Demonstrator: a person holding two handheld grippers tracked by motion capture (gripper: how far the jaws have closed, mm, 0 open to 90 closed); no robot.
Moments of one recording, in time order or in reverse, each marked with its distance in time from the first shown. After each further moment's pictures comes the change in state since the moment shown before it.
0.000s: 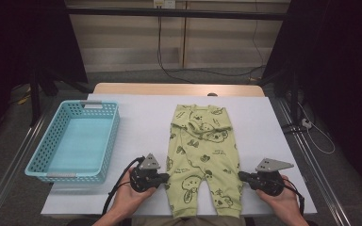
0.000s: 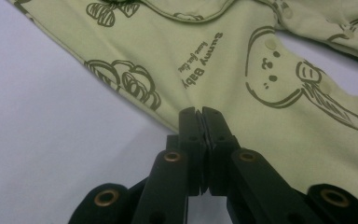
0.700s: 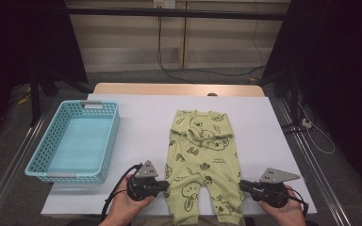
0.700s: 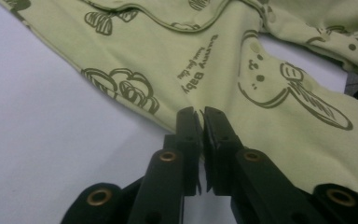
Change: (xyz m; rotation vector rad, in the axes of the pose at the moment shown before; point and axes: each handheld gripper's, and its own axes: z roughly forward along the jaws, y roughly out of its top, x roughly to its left) left arm -0.010 -0.011 -0.012 -0.033 -0.043 -0.036; right arm 0.020 -0.011 -0.017 -0.025 0.030 0.009
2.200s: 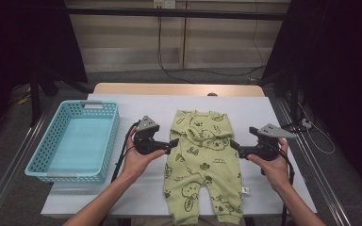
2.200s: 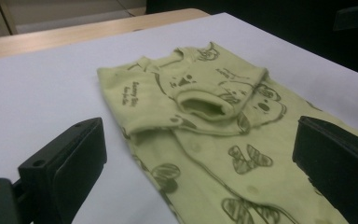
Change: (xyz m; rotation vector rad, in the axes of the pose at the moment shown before) left arm 0.081 0.086 0.026 -0.305 0.188 -0.078; right arm -0.068 0.089 0.040 -0.292 -0.165 0.084
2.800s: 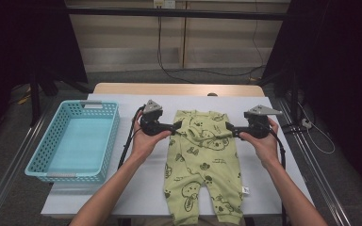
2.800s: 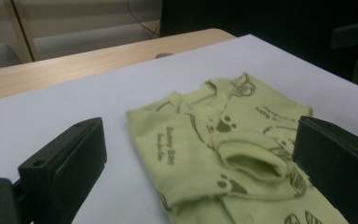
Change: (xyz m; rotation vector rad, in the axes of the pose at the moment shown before) left arm 0.034 0.027 0.044 -0.030 0.035 -0.041; right arm -0.030 0.027 0.057 0.093 -0.066 -0.021
